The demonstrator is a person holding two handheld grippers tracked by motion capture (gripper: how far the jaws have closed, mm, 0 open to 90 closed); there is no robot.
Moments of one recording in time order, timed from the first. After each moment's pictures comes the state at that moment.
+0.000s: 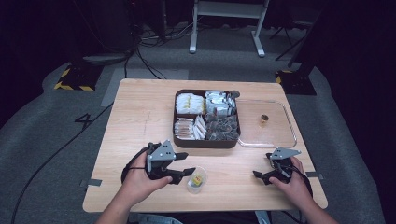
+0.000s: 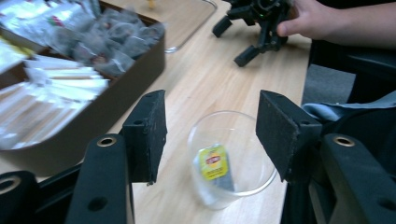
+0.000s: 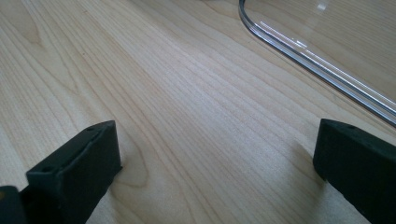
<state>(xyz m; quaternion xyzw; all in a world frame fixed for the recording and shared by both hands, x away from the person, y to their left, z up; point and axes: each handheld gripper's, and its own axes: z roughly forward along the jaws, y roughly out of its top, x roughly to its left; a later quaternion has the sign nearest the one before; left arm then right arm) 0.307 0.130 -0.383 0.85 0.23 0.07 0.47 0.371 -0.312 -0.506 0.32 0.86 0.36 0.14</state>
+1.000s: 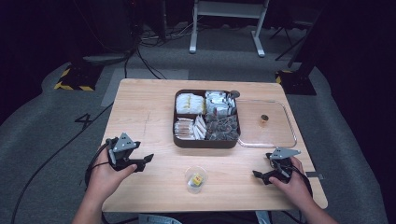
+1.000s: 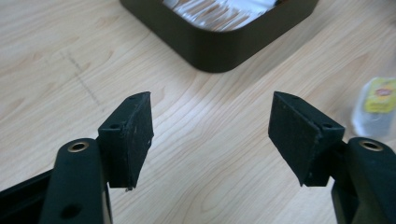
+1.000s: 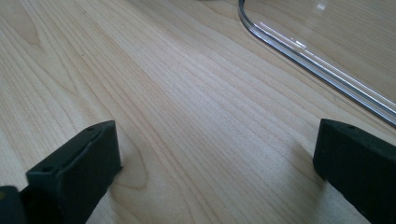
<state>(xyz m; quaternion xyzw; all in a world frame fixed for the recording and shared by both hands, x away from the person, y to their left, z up) 0.326 0.227 -0.417 0.82 0.39 0.17 0.38 0.371 -0.311 -0.506 0.32 0.86 0.36 0.14</state>
